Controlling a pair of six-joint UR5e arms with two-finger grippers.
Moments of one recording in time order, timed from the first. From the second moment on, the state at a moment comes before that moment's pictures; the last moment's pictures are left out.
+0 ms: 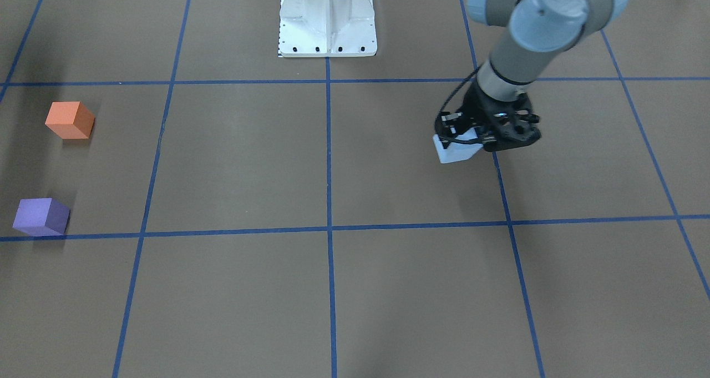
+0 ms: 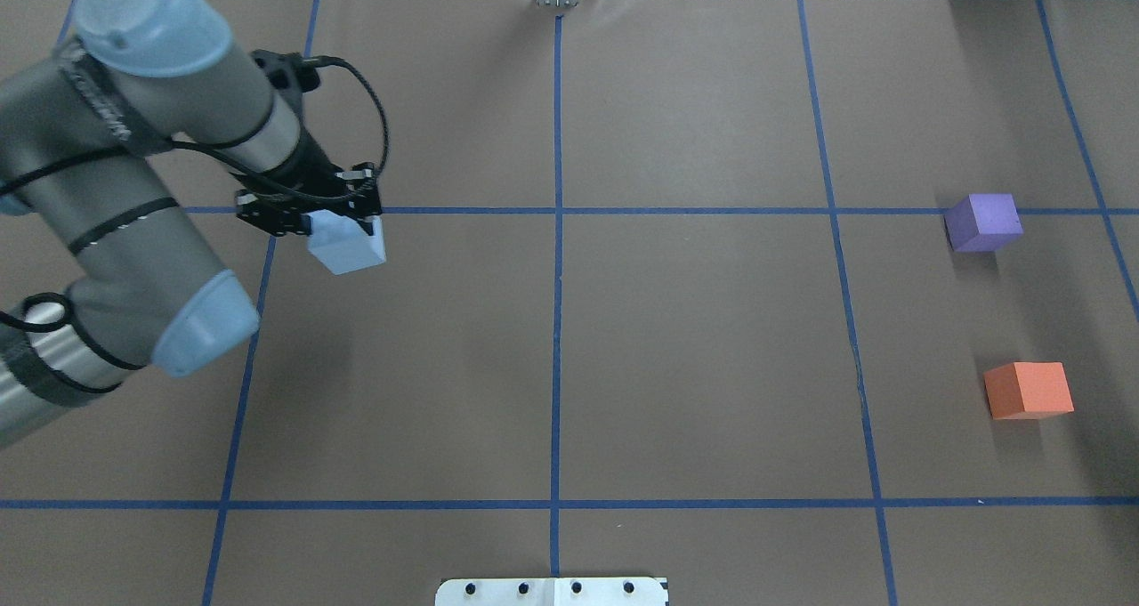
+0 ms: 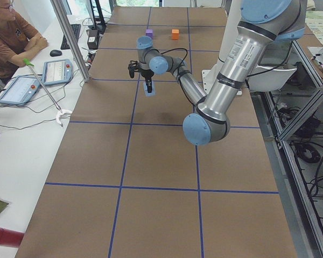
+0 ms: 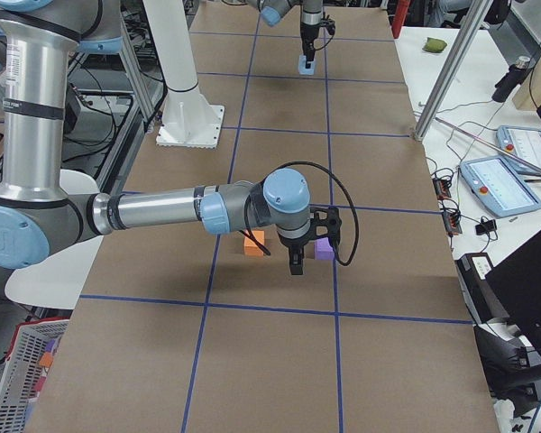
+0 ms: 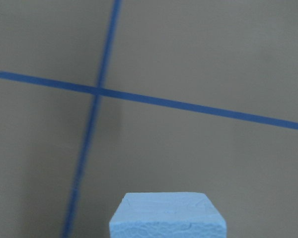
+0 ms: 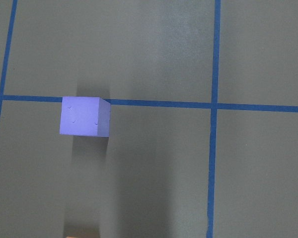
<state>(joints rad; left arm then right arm) -0.76 -2.15 -1.81 -1.47 -2.12 -1.22 1.57 -1.70 1.88 -1.48 2.48 0.22</state>
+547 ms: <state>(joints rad) -0.60 -2.51 -1.40 -1.57 -1.98 -1.40 1.50 -1.47 1.97 -1.63 2.51 0.51</state>
